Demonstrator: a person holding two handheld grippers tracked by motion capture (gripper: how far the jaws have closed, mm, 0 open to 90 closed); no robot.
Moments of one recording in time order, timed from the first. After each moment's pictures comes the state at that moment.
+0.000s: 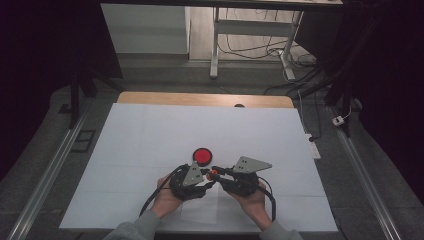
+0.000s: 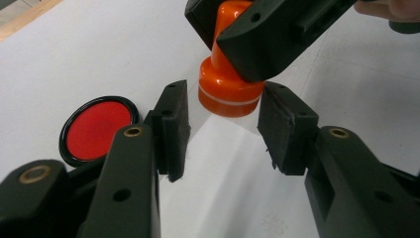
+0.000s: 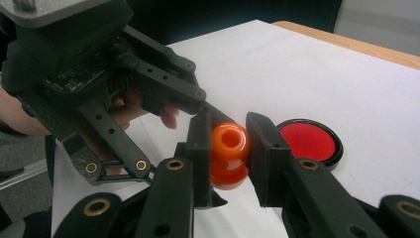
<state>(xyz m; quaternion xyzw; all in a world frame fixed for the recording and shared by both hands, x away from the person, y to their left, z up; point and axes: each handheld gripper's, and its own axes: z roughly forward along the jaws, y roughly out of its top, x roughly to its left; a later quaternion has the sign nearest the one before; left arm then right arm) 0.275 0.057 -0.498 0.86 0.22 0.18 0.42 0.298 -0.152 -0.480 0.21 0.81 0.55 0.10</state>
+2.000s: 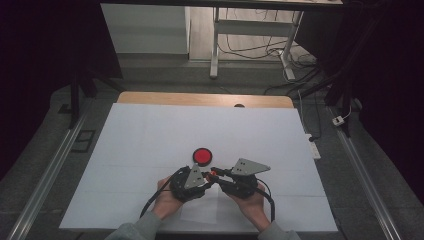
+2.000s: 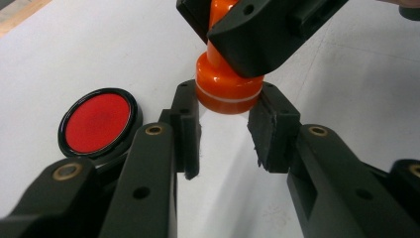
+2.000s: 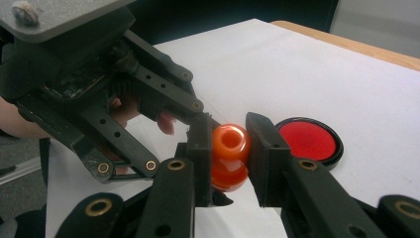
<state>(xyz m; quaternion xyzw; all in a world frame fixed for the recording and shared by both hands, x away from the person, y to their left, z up) 0.272 0.055 -0.503 0.87 0.22 0.19 0.40 0.294 -0.149 -0.483 0.21 0.81 0.54 0.11</state>
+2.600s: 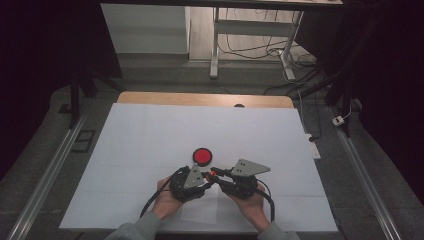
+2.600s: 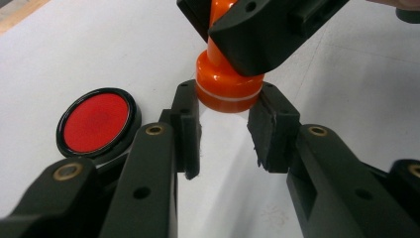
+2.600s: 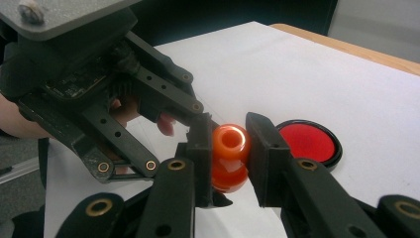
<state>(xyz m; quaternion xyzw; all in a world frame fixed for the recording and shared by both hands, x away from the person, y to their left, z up) 0.272 0.056 -0.503 0.87 0.22 0.19 0.40 0.292 -0.149 -0.483 0.20 0.81 0.55 0.12</state>
